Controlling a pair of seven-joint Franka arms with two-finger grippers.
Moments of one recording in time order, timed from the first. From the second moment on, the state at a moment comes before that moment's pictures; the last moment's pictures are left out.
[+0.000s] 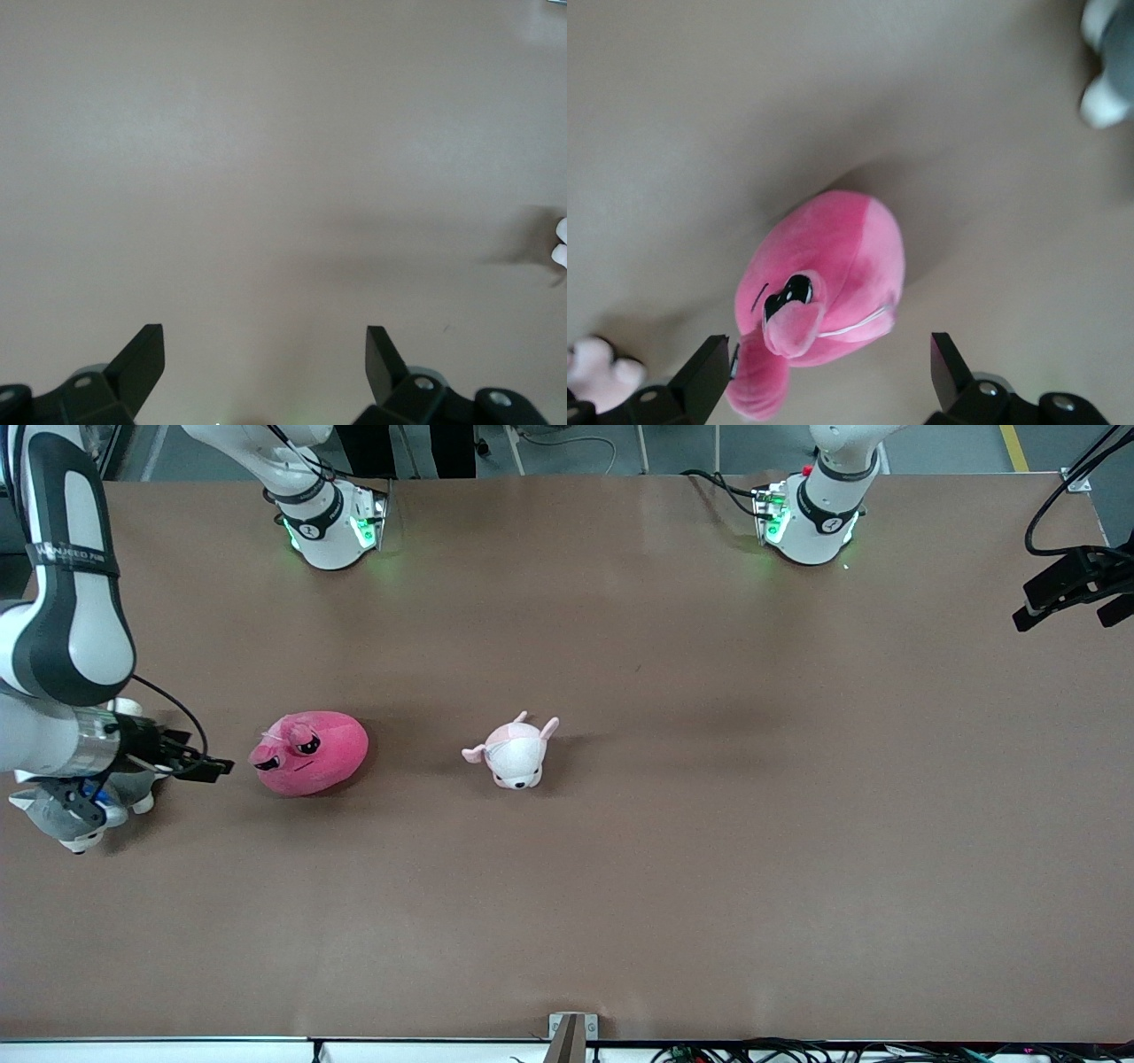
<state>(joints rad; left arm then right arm) 0.44 -0.02 -0.44 -1.43 -0.06 1.45 -0.07 -0.04 0.32 -0.07 -1.63 0.14 1.72 0.27</state>
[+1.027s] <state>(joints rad) 0.44 -0.02 -0.45 -1.44 -0.06 1.45 -0.07 -0.04 0.31 -0.06 -1.37 0.00 1.54 -0.07</state>
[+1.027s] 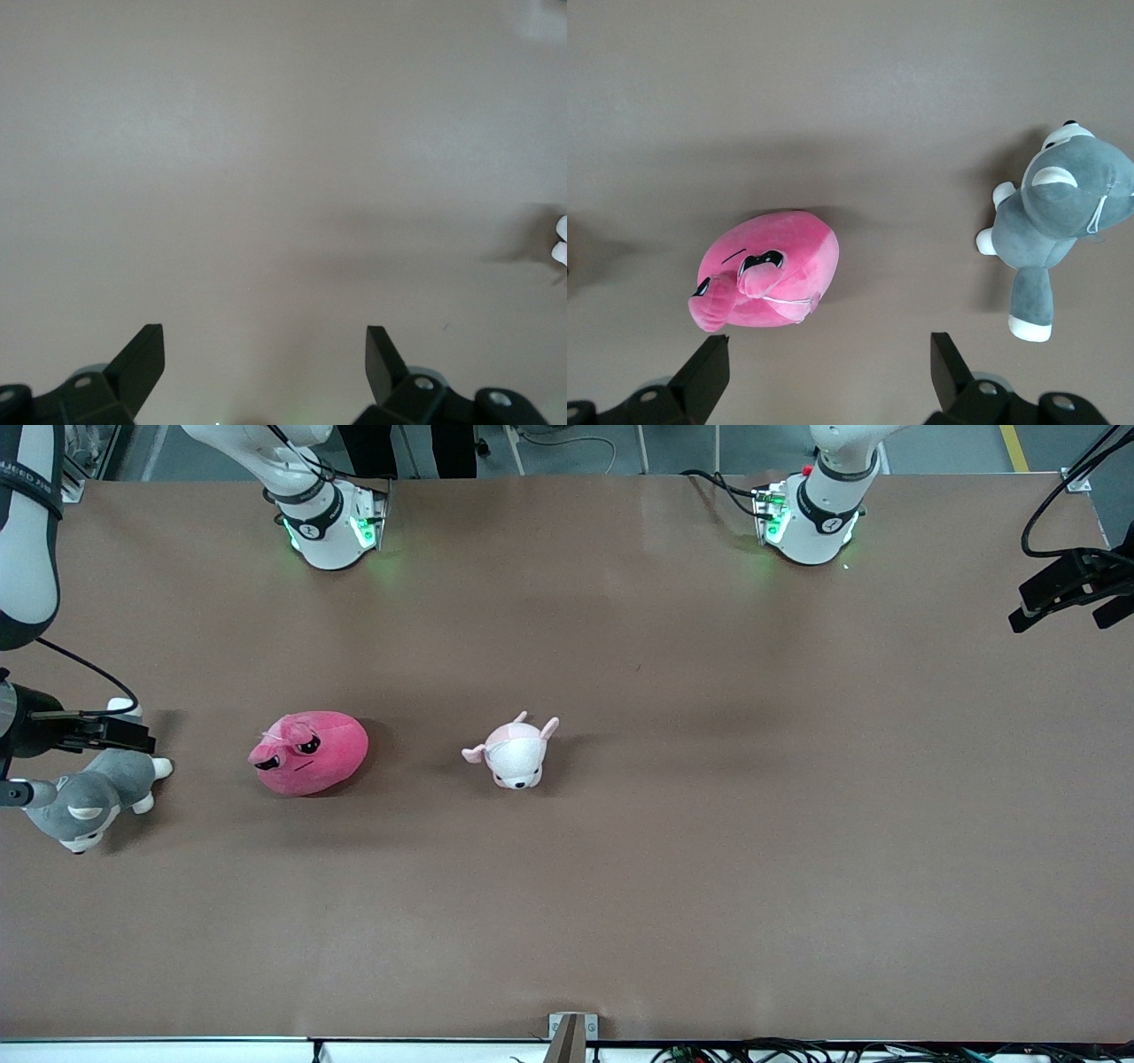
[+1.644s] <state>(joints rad) 0.30 -0.02 -0.31 -1.44 -0.06 1.45 -0.07 -0.02 0.28 -0.05 -1.33 -0.01 1.48 -0.07</state>
